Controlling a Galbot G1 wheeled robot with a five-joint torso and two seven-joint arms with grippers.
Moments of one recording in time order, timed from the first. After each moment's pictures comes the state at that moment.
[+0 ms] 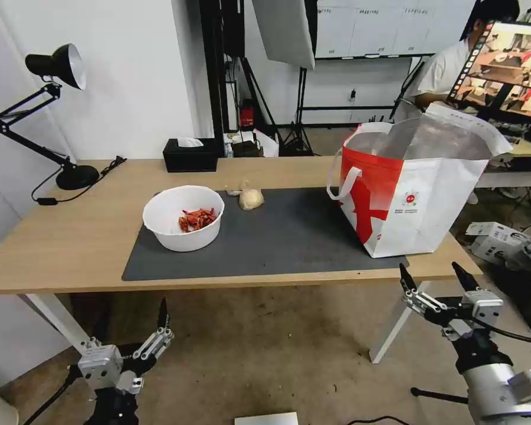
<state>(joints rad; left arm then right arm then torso) 2.11 -1.43 -0.51 -2.44 -0.11 -0.27 -0.23 -1.88 1.20 0.78 2.38 0.44 0.04 0.06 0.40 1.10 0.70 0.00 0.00</state>
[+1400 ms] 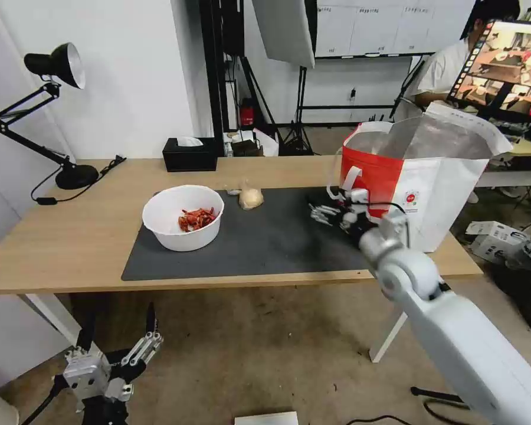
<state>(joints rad) 2.16 -1.52 -0.53 -2.47 -0.08 -0.28 -0.22 -0.67 1.02 0.05 1.70 0.72 -0.27 0.06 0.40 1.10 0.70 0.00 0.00</state>
